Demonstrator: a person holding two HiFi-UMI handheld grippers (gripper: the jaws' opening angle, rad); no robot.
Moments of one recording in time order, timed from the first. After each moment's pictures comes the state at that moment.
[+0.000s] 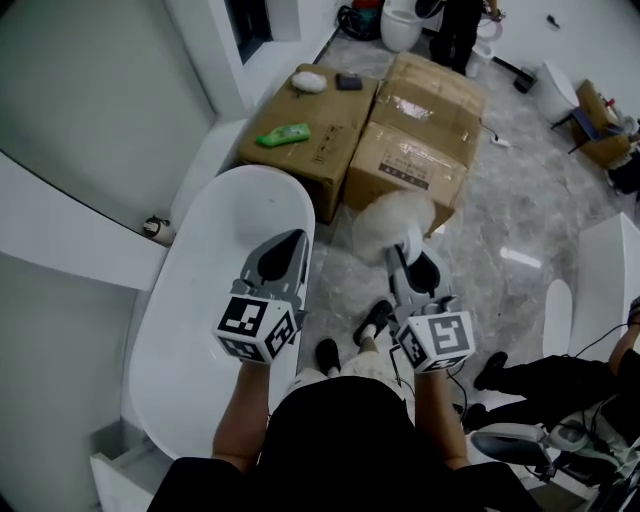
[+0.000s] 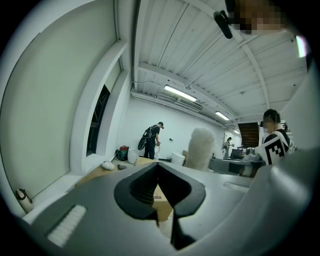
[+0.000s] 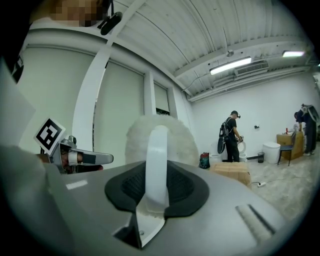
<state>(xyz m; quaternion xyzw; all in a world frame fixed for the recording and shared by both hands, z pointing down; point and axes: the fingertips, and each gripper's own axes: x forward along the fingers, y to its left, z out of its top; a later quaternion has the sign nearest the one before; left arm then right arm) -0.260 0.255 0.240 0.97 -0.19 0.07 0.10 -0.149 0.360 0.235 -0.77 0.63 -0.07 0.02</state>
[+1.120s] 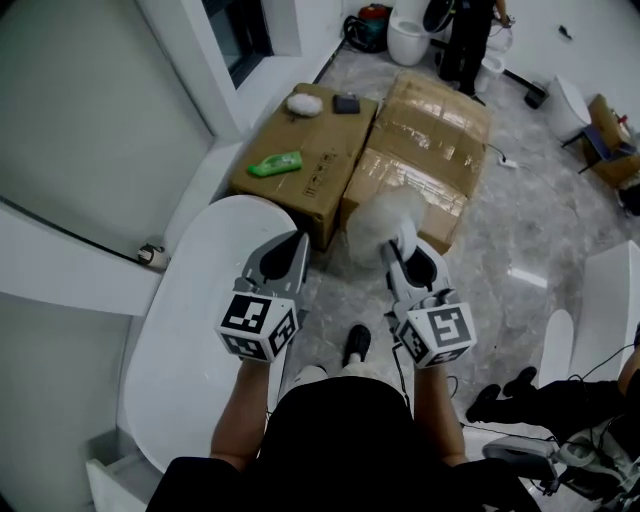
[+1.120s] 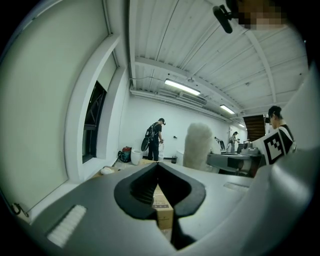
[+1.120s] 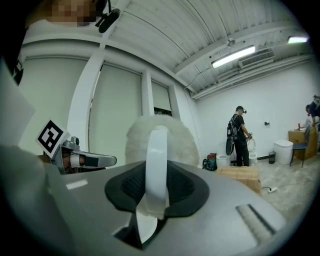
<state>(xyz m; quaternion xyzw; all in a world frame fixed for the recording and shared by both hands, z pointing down) -0.116 0.195 0.226 0.97 -0.21 0.09 0.08 -0.007 0.285 0.220 -0.74 0.67 -0.07 0.02</state>
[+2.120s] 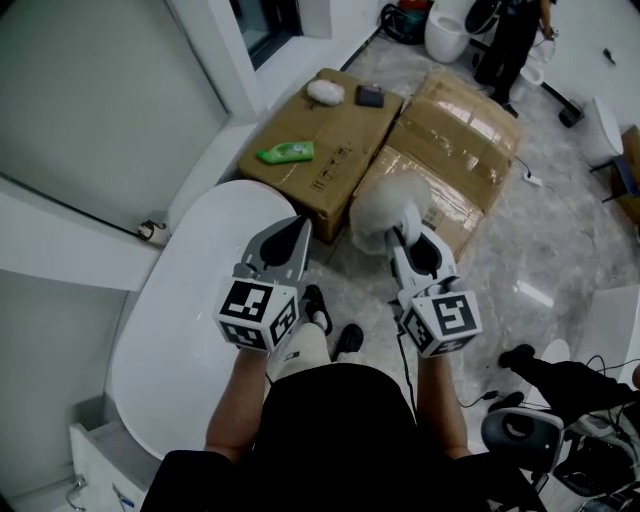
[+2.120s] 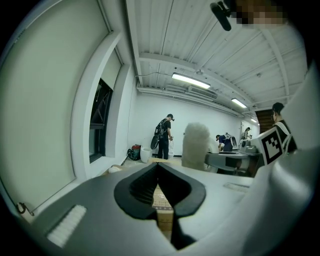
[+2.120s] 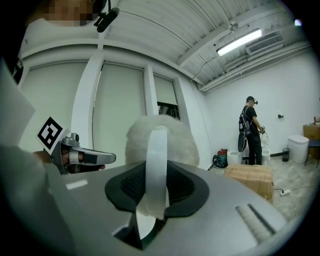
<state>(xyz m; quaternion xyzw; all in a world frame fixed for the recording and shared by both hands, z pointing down) -0.054 0.152 0.244 0.96 -0.26 0.11 0.07 0.066 0.224 0.244 -0.69 0.72 -0.09 0.01</state>
